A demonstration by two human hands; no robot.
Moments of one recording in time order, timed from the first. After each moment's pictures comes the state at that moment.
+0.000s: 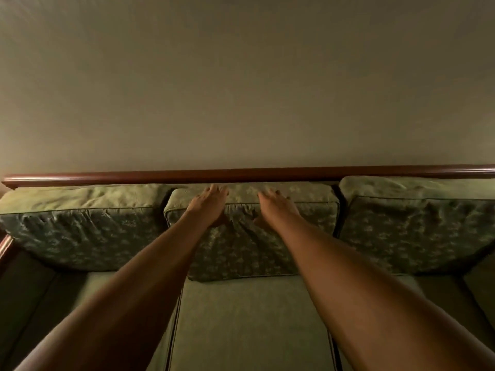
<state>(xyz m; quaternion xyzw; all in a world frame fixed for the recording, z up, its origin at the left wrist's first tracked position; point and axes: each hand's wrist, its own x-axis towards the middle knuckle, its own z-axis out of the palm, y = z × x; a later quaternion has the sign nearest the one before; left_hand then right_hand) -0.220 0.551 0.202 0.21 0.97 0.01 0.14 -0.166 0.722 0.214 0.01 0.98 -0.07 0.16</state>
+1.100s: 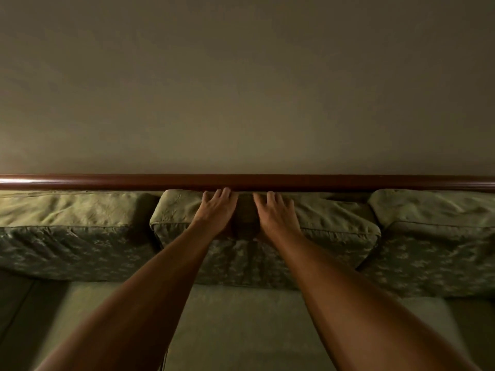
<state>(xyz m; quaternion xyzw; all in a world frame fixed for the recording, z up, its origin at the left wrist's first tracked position) -0.310 0.575 0.112 0.25 0.96 -0.06 0.13 -0.261 0.729 0.120 -0.03 0.99 -0.02 0.16</state>
